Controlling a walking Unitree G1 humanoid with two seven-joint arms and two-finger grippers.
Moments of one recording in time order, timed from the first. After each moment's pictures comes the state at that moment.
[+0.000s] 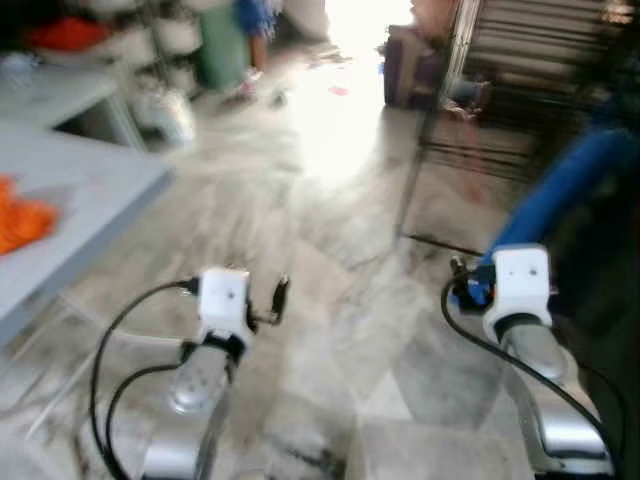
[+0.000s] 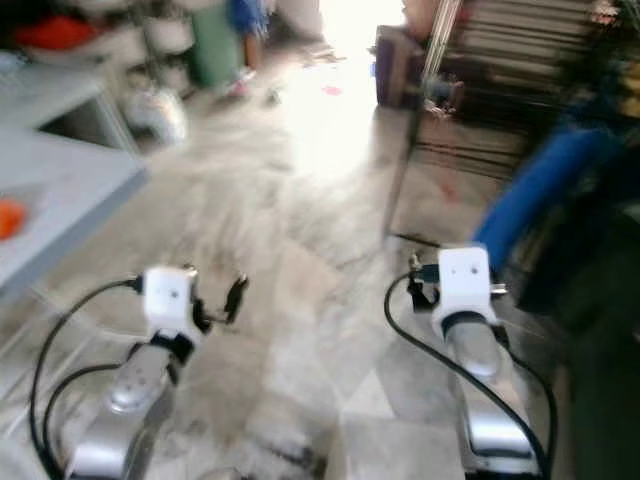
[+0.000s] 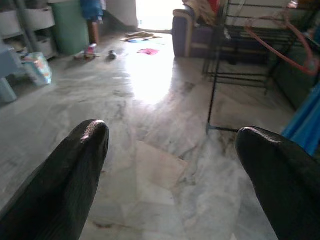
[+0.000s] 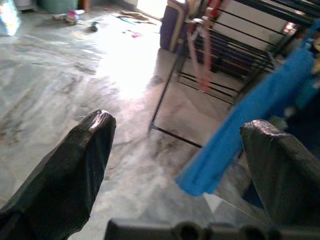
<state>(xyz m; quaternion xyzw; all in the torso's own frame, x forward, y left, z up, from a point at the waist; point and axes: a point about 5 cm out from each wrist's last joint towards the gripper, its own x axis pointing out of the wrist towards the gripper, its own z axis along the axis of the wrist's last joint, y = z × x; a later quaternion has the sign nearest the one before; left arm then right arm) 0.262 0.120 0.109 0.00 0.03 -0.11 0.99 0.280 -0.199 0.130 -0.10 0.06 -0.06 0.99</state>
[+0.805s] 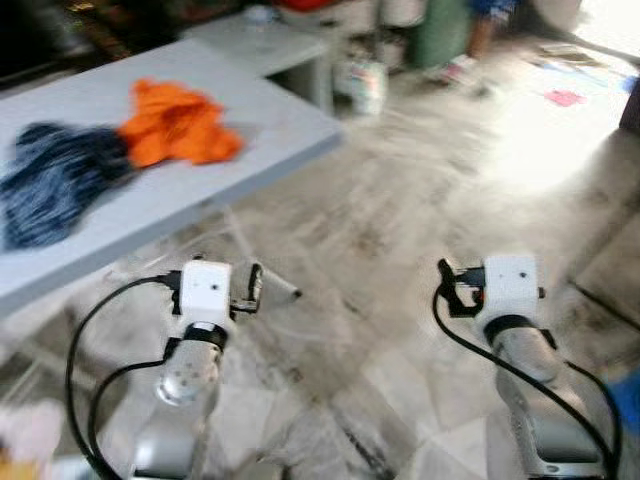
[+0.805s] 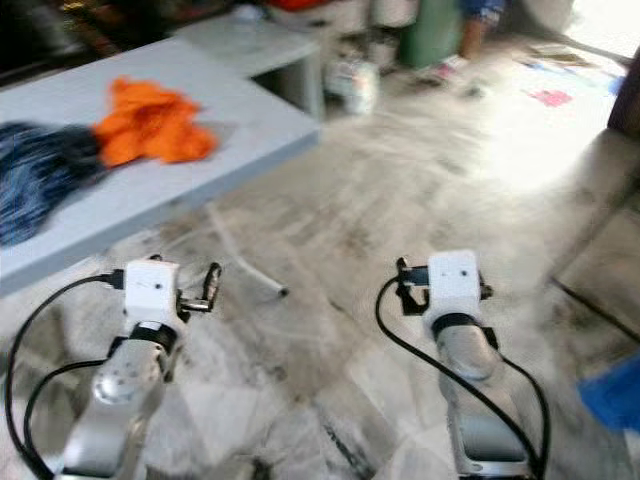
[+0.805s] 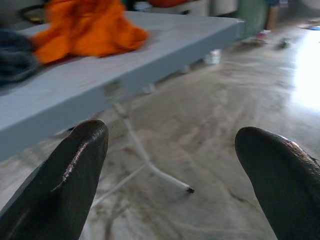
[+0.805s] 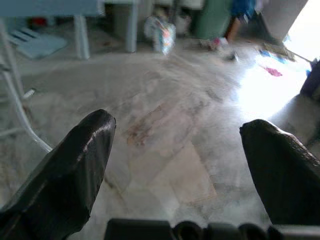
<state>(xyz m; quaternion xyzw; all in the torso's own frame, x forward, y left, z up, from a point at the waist) 0.267 0.142 0.114 0.07 0.01 -0.01 1.00 0.278 -0.187 0.128 -0.09 0.06 -0.02 0.99</state>
